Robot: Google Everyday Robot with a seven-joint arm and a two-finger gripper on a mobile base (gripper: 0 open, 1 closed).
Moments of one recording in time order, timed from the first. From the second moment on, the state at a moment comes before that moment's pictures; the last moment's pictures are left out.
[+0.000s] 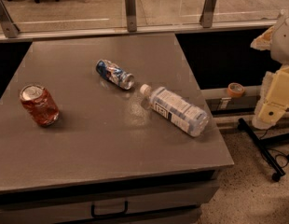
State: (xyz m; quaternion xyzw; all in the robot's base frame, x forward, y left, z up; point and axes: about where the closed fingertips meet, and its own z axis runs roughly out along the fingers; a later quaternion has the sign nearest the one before) arm 0.438 -0.217 0.977 -0.60 0.78 -0.04 0.16
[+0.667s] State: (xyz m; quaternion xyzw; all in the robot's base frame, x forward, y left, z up) arm 0.459 -0.203 0.975 -0.58 0.80 -0.02 0.17
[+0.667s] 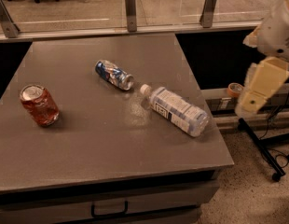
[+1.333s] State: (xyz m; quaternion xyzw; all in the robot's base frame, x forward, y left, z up) arm 0.555 -0.149 0.943 -0.48 0.86 0.06 0.17
